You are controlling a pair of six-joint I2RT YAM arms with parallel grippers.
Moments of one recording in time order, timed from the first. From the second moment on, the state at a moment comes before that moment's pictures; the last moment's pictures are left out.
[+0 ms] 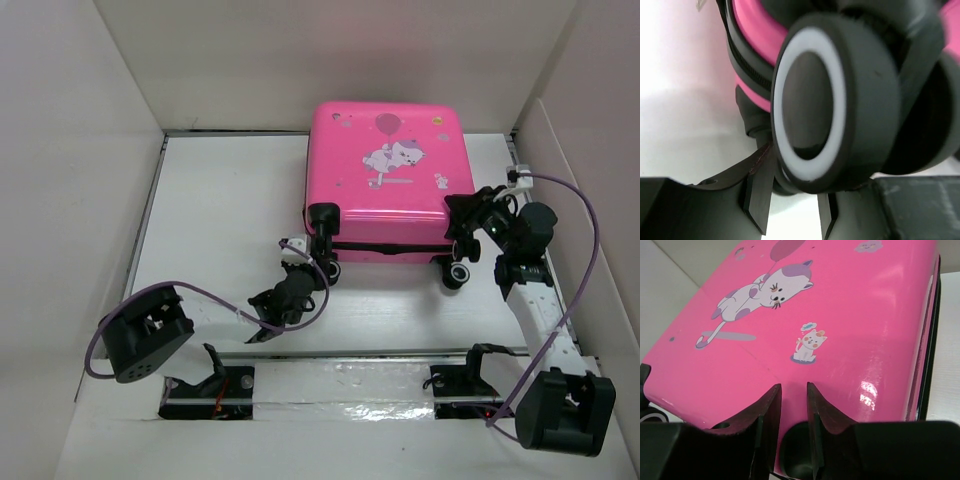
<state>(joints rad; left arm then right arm) -1.05 1.37 0.39 0.67 -0.70 -0.56 -0.13 0.95 0.62 0.31 -0.57 0.38</state>
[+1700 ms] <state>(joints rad) -1.01 1.46 0.44 0.80 -0.75 -0.44 -0.05 0.62 0.52 -0.19 -0.12 0.26</state>
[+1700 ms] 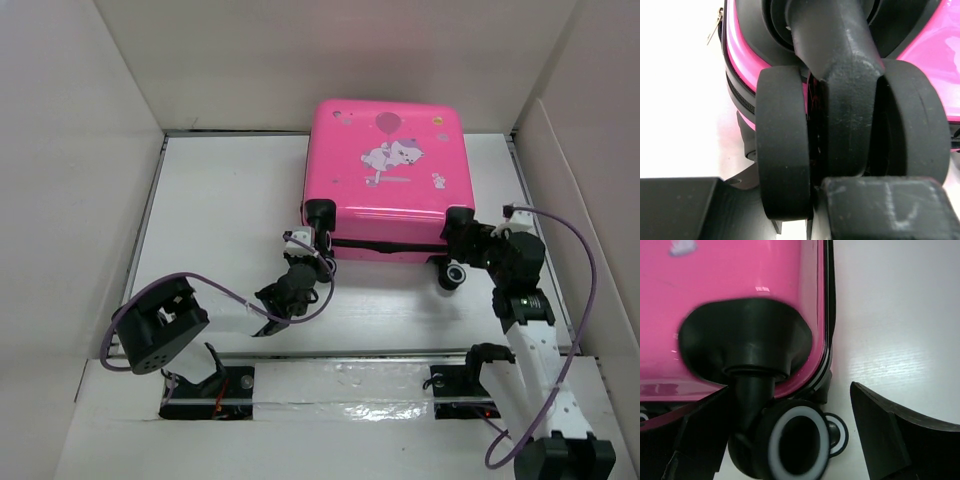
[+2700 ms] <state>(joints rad) -0.98 1.40 0.44 0.69 -0.66 -0.38 -0.22 0.75 0.54 -0.17 -0.42 0.29</state>
